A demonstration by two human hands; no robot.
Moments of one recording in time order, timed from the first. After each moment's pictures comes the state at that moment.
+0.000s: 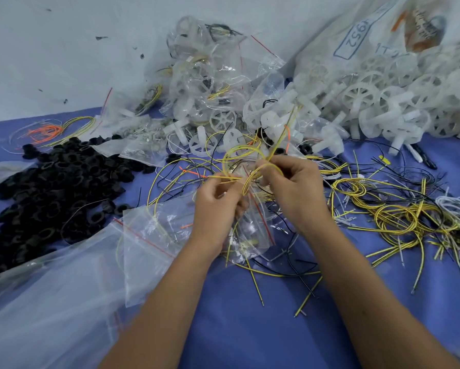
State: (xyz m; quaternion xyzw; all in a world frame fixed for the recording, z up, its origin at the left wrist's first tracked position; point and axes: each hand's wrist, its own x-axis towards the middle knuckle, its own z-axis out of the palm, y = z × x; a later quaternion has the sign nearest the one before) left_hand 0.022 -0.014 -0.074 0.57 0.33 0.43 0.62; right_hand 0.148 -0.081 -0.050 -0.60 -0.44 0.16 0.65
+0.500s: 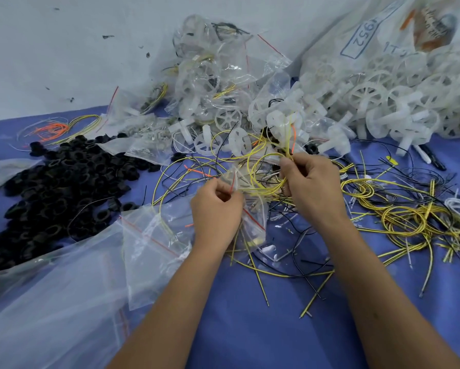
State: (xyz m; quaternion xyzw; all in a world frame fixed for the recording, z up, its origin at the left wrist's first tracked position) left_hand 0.020 -0.008 -0.082 0.66 0.47 0.44 0.39; right_hand 0.162 -0.088 -0.046 -0.71 -0.44 0.04 0.54
